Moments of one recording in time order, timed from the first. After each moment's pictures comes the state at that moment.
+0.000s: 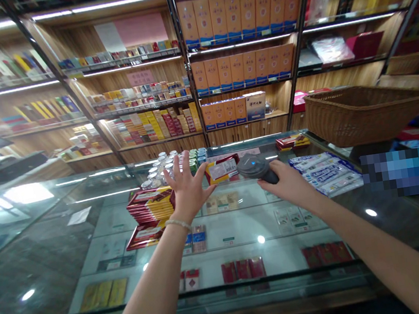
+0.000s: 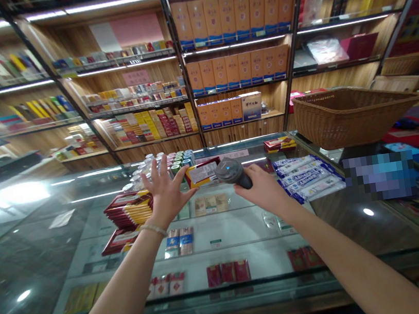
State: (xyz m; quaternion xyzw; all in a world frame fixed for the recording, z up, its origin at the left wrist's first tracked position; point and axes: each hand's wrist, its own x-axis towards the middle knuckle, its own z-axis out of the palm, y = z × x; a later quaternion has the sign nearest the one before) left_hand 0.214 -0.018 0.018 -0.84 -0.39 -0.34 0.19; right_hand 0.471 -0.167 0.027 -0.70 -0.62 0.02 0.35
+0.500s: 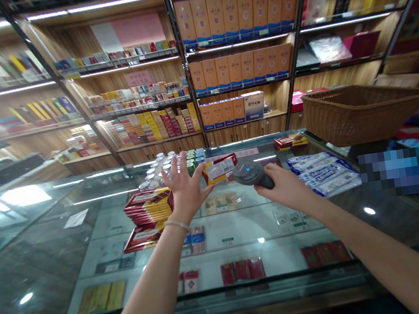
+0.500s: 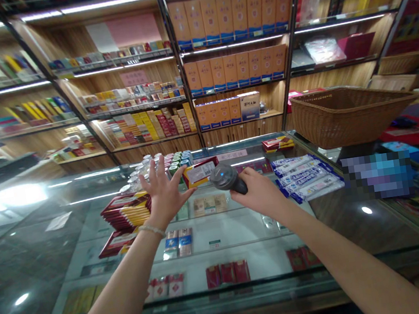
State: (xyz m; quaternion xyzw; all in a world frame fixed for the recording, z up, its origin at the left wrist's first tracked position) left_hand 0.215 -0.013 0.014 -0.84 -0.39 -0.34 0.19; right_hand 0.460 -0.175 0.033 -0.70 -0.64 0.03 0.30
